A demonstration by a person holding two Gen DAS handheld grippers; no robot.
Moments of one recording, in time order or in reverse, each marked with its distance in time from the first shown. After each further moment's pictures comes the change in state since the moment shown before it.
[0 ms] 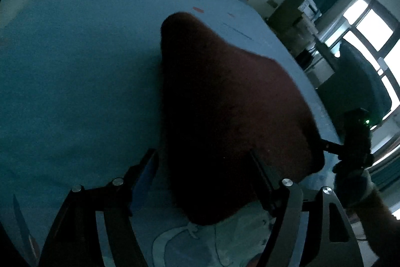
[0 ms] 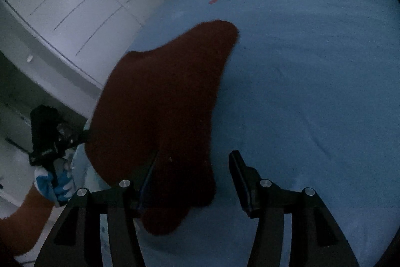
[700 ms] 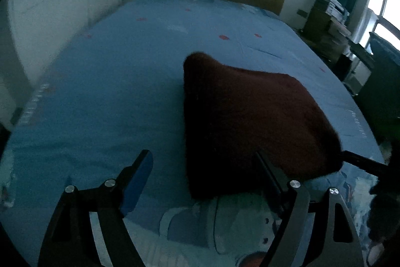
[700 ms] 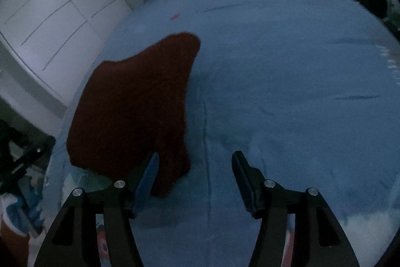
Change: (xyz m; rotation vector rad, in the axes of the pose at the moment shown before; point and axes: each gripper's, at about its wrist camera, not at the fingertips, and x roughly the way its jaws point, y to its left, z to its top) left arm -0.022 -0.087 -0.037 0.046 -0.158 0.357; right arm -0.063 0.048 -0.036 0.057 -0.126 -0.279
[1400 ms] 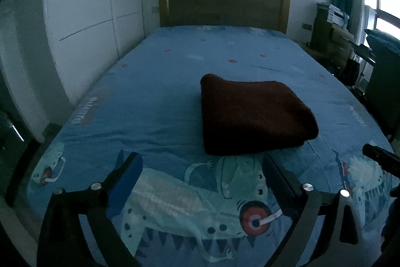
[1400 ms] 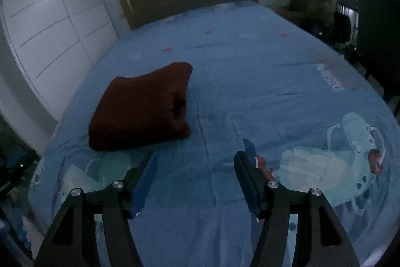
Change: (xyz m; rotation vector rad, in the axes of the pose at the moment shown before) left arm -0.098 -0.031 -0.088 0.055 -0.165 0.140; right arm -0.124 0.057 -0.088 -0.030 -0.213 -0.166
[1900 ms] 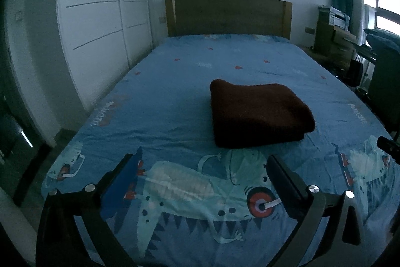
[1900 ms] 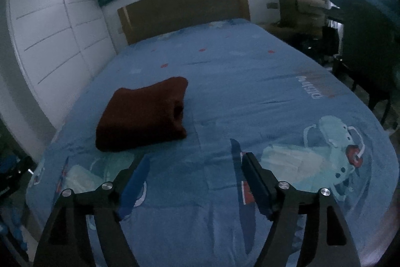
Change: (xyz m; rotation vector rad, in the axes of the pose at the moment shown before) left arm -0.044 -0.003 -0.028 0.025 -0.059 0.050; right arm -0.057 0.001 -0.025 0.011 -0.104 -0.052
